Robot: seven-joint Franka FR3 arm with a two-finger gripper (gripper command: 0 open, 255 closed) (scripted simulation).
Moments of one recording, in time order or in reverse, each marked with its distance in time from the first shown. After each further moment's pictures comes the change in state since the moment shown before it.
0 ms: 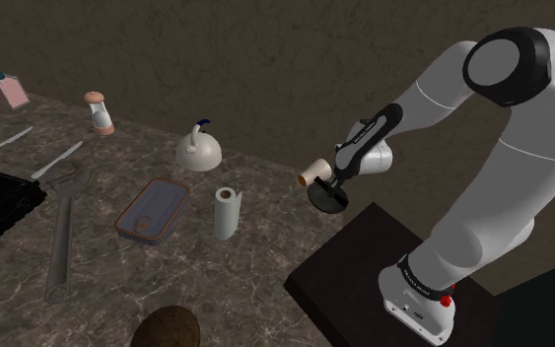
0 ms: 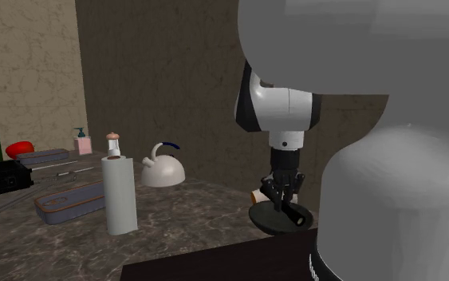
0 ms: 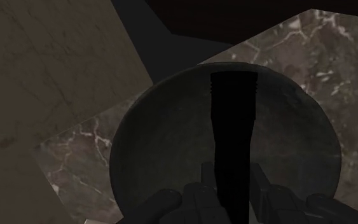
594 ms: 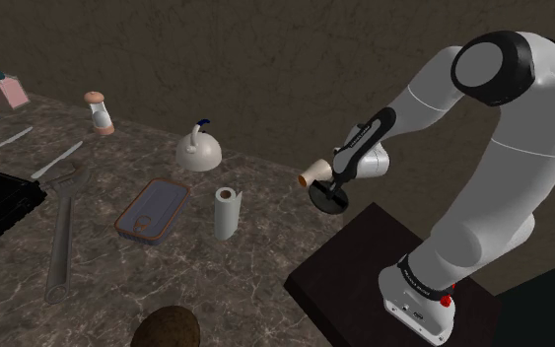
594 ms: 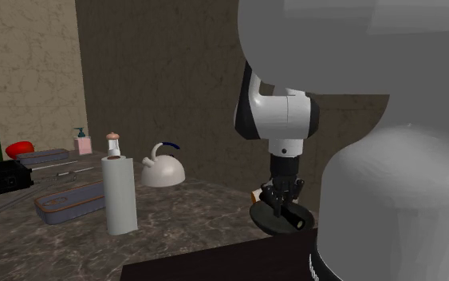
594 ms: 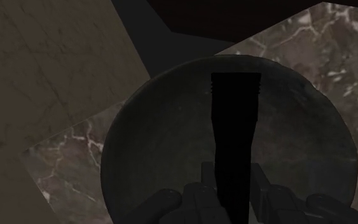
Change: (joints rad) arm -0.012 0.062 0.017 0.015 0.015 0.052 -0.012
